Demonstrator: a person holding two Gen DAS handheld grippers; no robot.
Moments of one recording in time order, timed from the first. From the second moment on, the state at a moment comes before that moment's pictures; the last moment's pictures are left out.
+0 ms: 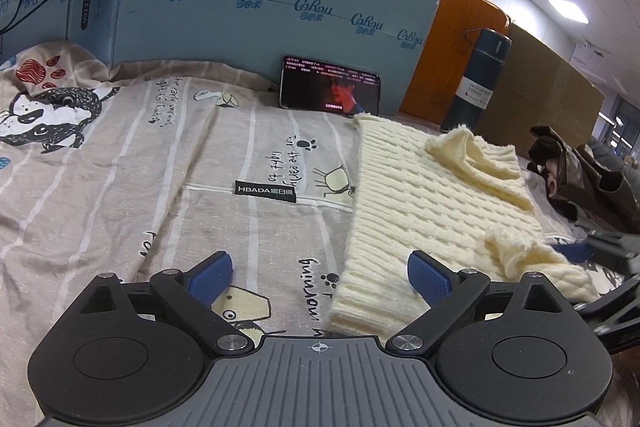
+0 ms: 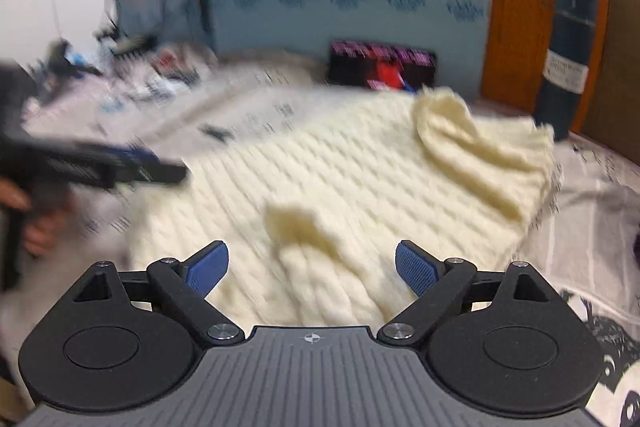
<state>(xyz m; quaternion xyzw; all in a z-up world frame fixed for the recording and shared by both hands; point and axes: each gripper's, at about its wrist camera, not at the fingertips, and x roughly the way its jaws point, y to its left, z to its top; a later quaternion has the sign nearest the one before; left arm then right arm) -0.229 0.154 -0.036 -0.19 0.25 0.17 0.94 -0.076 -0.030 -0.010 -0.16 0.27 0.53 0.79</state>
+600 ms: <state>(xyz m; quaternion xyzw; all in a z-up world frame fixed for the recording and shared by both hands) -0.218 0.136 -0.019 -0.12 0.25 0.14 0.95 -0.073 -0.174 -0.003 0.09 0.23 0.39 0.89</state>
